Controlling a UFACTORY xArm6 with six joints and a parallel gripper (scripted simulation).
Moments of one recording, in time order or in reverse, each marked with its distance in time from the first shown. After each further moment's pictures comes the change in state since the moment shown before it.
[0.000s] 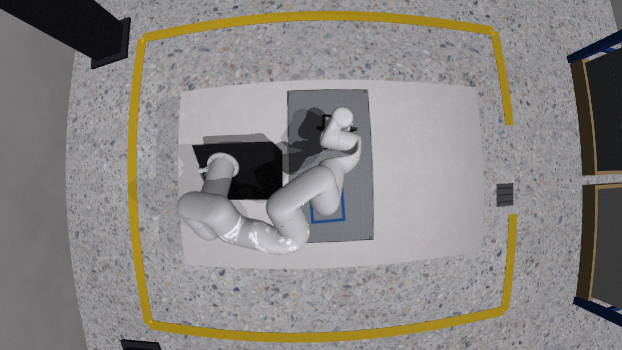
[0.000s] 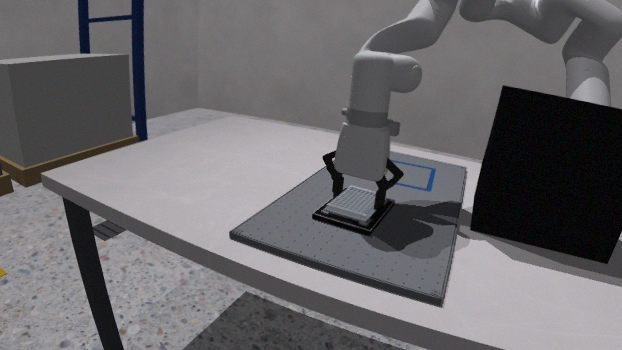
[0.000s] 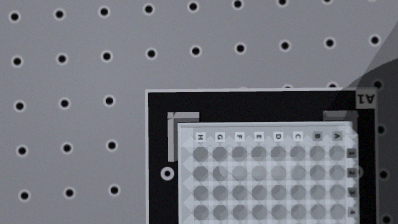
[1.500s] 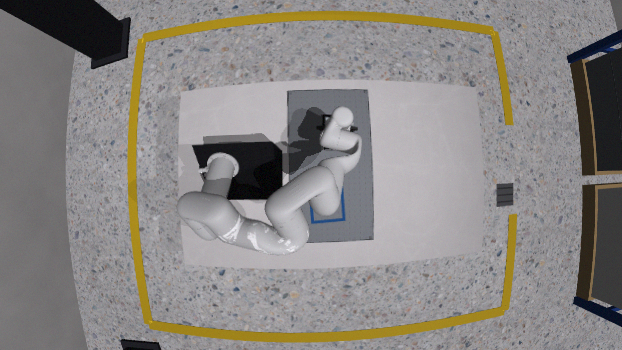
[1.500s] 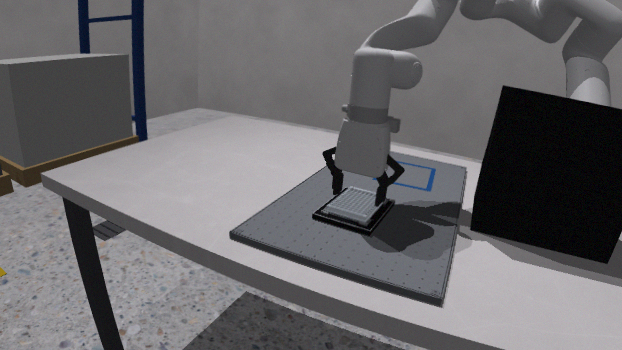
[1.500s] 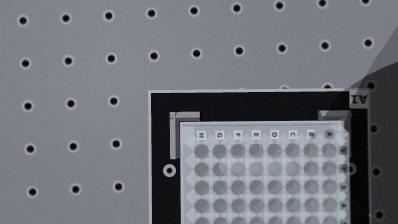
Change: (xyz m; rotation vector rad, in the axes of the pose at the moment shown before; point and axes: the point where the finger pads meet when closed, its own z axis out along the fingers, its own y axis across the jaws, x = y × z) arm 0.000 0.000 -0.007 0.001 0.000 0.000
